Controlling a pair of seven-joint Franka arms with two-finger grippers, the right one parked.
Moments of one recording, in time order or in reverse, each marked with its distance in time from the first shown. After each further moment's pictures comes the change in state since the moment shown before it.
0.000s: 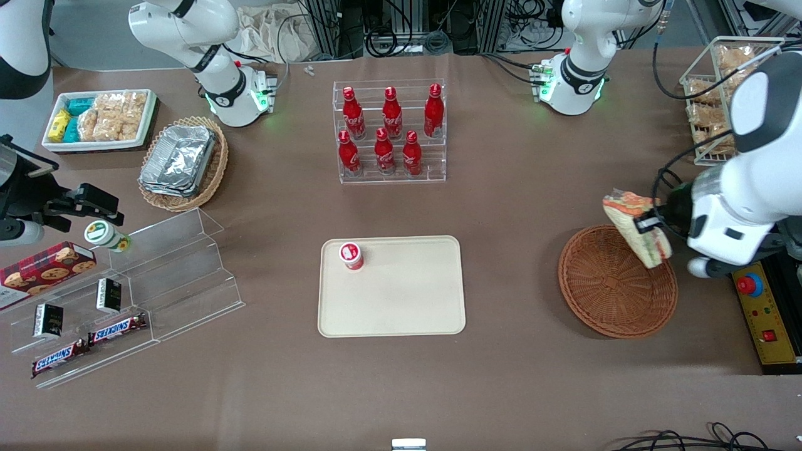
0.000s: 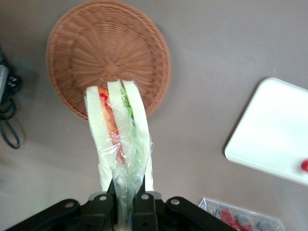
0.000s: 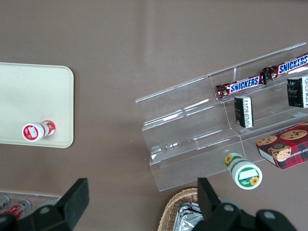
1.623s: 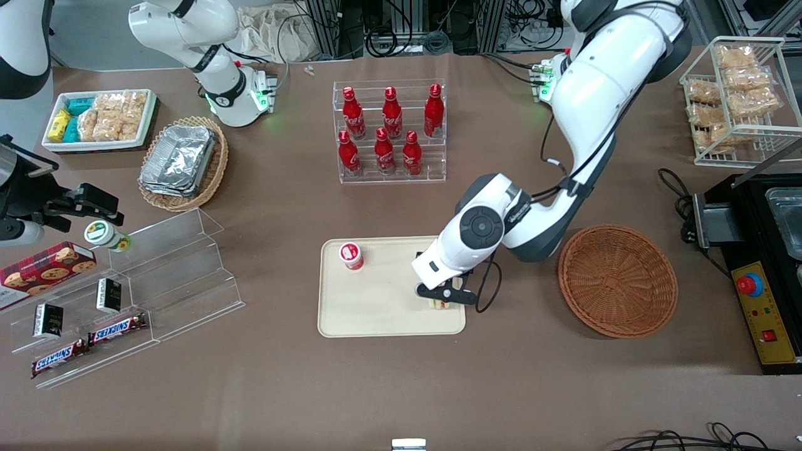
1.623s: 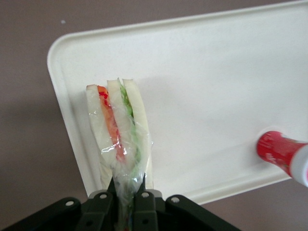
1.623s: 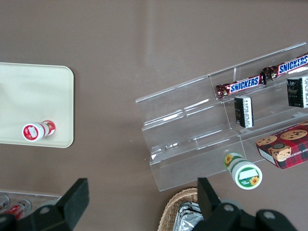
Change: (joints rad) arm -0.355 0.544 -0.157 -0.005 0.207 0.678 -0.013
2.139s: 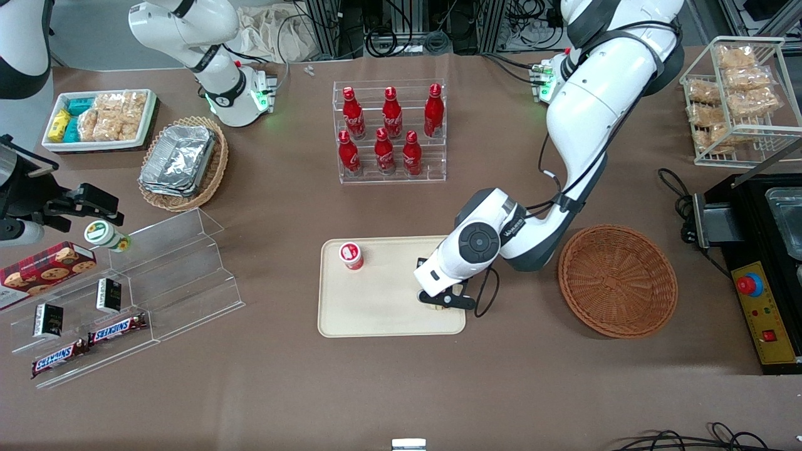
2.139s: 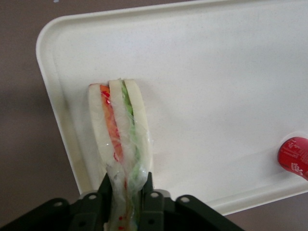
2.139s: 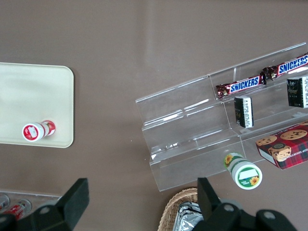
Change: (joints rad) arm 0.004 0.039 0.003 0.017 0.002 -0.006 -0.006
